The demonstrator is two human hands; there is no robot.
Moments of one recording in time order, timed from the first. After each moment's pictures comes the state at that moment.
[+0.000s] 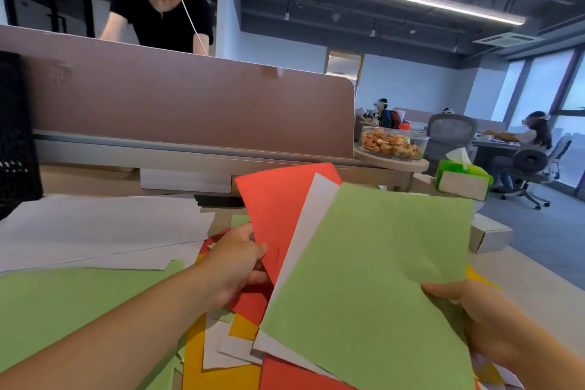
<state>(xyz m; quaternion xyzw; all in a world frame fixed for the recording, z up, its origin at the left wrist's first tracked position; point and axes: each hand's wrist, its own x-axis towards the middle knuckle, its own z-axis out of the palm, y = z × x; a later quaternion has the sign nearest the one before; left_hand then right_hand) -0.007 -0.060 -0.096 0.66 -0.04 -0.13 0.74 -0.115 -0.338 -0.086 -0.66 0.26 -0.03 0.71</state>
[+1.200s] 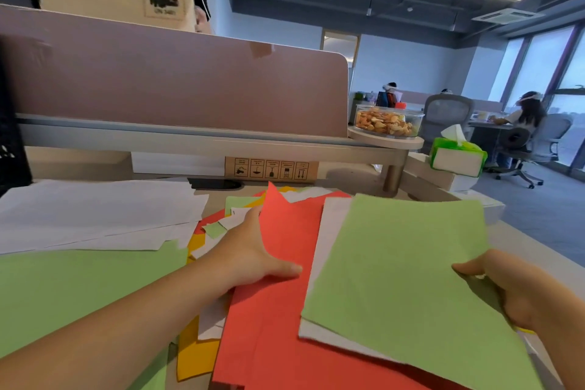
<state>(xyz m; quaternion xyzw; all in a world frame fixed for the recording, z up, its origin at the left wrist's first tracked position) -0.031 -0.064 -0.095 0.88 -0.14 -0.06 0.44 -0.130 -0.374 -0.075 -0.69 0.38 -0.03 0.61</state>
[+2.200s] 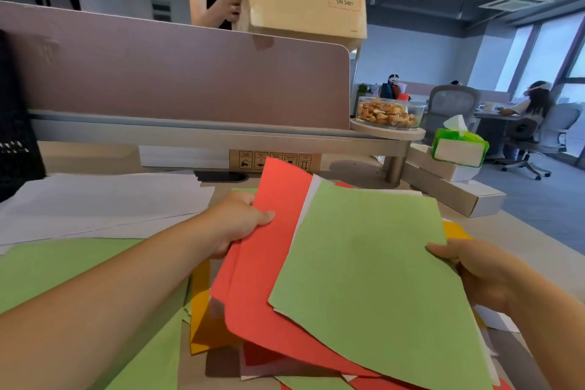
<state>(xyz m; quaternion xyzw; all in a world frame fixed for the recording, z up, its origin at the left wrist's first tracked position) -0.018 -0.053 -0.069 0.79 -0.05 -0.14 0.59 -0.124 -0.348 -0.073 -0.67 0.28 0.03 0.69</state>
